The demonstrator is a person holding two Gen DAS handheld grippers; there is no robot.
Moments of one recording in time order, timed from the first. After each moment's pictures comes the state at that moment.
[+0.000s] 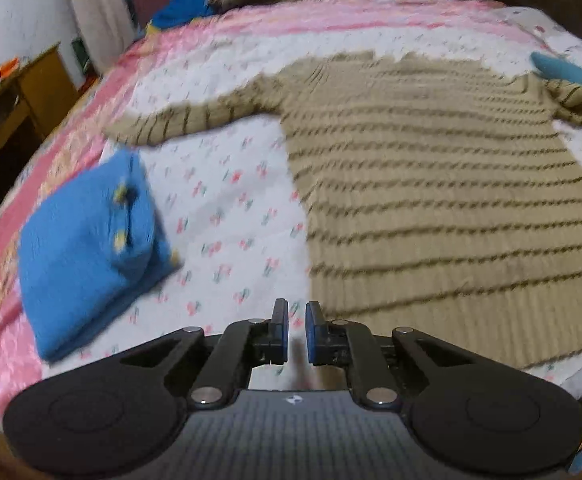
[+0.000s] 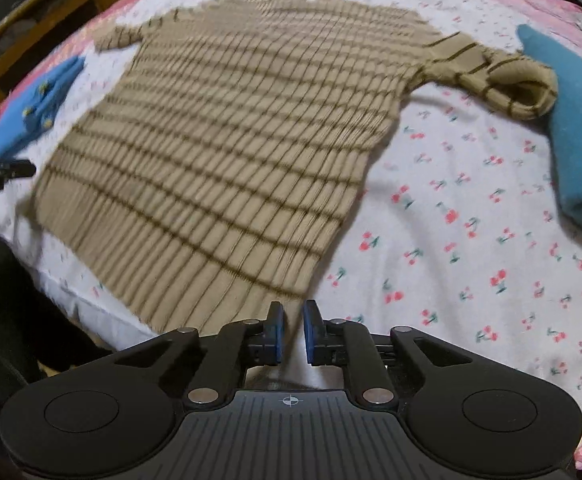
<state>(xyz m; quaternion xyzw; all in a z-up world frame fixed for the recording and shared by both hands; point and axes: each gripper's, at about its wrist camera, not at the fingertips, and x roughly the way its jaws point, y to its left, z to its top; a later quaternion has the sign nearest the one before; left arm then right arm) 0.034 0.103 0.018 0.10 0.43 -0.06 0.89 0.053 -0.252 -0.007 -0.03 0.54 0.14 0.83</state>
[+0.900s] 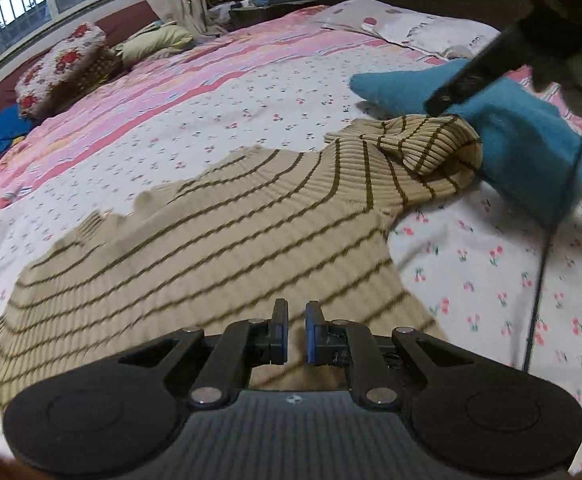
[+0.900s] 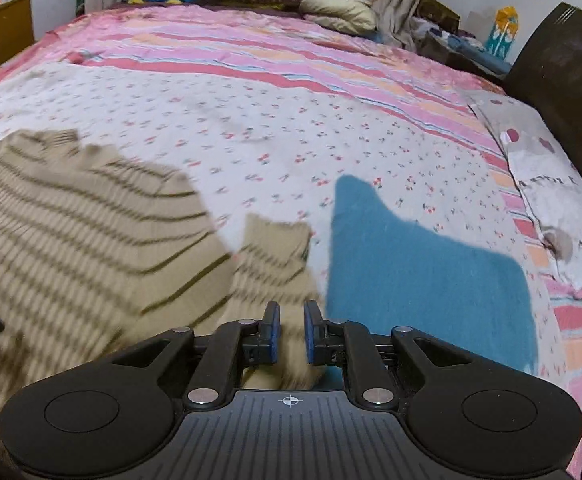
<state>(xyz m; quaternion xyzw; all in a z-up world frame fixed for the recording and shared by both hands) 0.200 -0.164 0.019 0.19 0.38 -0.28 0.86 0.295 -0.383 0.036 -0.11 0.45 -0.01 0.89</state>
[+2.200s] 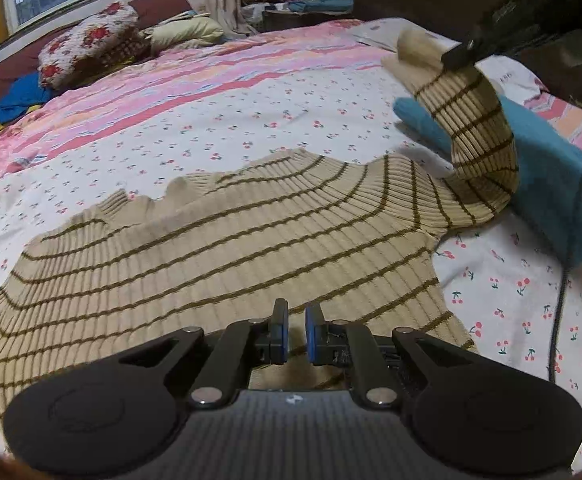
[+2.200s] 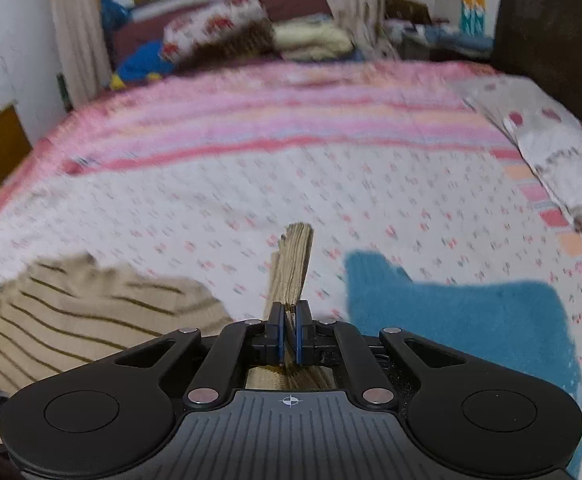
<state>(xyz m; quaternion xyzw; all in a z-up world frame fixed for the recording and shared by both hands) 0.221 -0.119 0.018 0.12 0.39 -0.25 0.88 0.318 -0.397 0.092 0.04 0.39 0.01 0.92</state>
